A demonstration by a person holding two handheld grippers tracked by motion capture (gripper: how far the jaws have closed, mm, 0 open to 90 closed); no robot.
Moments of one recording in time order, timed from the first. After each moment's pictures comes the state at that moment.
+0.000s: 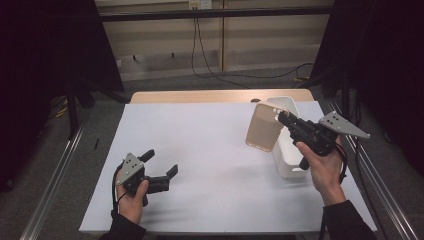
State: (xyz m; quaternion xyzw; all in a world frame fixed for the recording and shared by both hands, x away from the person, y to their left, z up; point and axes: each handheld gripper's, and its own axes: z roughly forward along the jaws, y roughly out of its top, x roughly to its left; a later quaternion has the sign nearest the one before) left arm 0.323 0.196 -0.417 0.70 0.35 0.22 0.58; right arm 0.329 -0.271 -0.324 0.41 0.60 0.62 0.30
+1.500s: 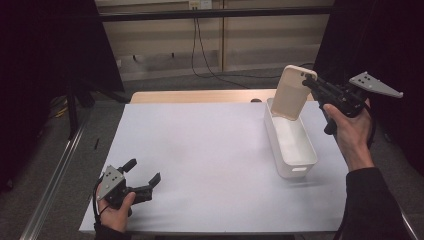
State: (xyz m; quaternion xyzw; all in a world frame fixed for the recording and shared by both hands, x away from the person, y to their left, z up) left arm 0.300 0.233 -0.425 0.70 0.36 0.26 0.56; right arm 0.391 -0.342 -0.279 0.41 0.59 0.61 0.34
